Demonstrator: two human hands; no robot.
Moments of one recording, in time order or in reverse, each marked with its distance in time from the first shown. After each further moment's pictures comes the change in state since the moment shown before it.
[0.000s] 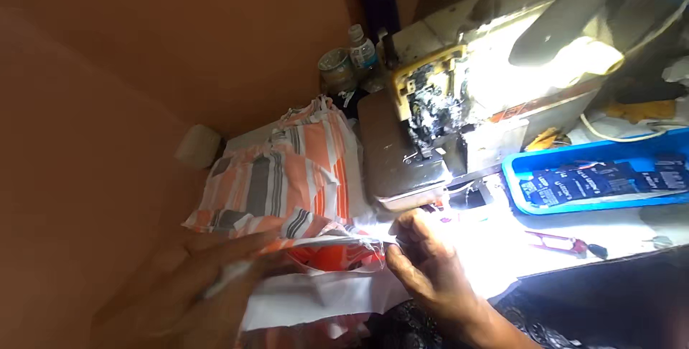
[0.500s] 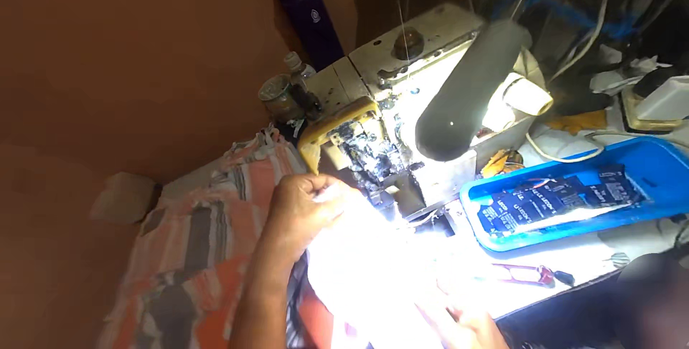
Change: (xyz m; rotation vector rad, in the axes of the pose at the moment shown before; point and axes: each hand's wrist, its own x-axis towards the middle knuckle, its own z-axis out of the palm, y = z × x) left_hand 0.112 0.005 0.163 -0.250 -0.446 -0.413; right_hand -0.036 -0.001 -0.062 0.100 0.115 0.514
